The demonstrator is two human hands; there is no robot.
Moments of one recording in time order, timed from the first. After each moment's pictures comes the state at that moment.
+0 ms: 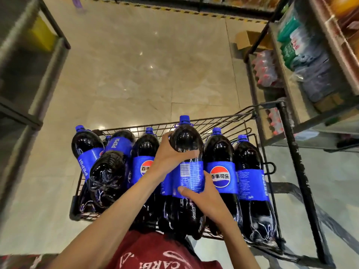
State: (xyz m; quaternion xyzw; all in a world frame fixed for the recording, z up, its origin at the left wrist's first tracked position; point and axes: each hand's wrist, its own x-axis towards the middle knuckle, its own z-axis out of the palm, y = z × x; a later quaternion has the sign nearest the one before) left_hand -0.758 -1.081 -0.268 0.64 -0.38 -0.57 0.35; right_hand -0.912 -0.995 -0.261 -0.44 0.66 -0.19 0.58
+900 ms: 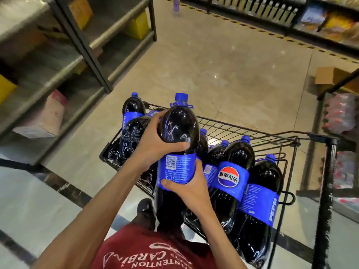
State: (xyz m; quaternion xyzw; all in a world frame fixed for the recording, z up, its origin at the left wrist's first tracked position) left_hand -0.737 -0.981 -0.191 0.68 -0.32 -0.41 0.51; right_hand -0.905 -0.977 -0.245 -0.58 0.51 -0.18 0.61
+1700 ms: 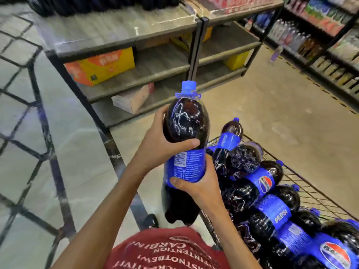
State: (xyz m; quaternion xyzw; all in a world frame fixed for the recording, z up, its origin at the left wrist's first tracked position) left_hand -0.549 -0.721 -0.143 0.73 -0.22 -0.19 0.62; right_hand -0.684 -0.821 -0.192 -0.72 0.30 -0.08 0.62
